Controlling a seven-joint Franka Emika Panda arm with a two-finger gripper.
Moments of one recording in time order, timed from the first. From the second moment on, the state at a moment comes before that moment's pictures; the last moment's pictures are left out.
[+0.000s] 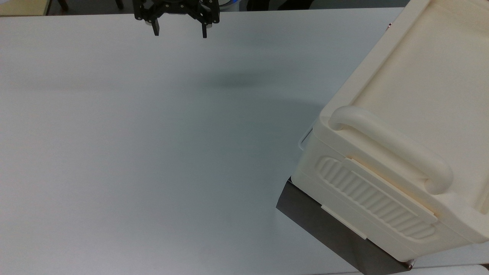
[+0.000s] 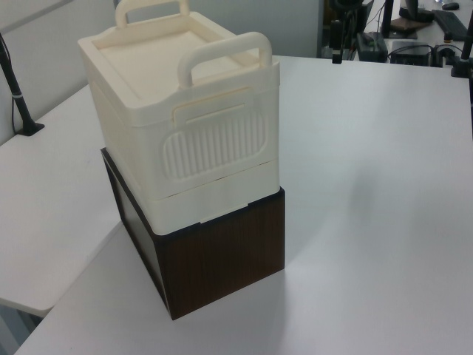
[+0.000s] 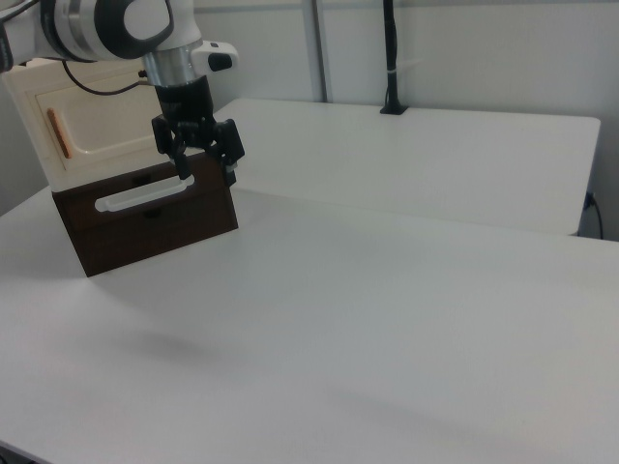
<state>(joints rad) -0.01 0.11 0.02 -1.50 -0.05 1.61 -0.01</state>
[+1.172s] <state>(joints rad) 0.01 0.10 0.05 -1.48 -0.01 1.61 -0.07</state>
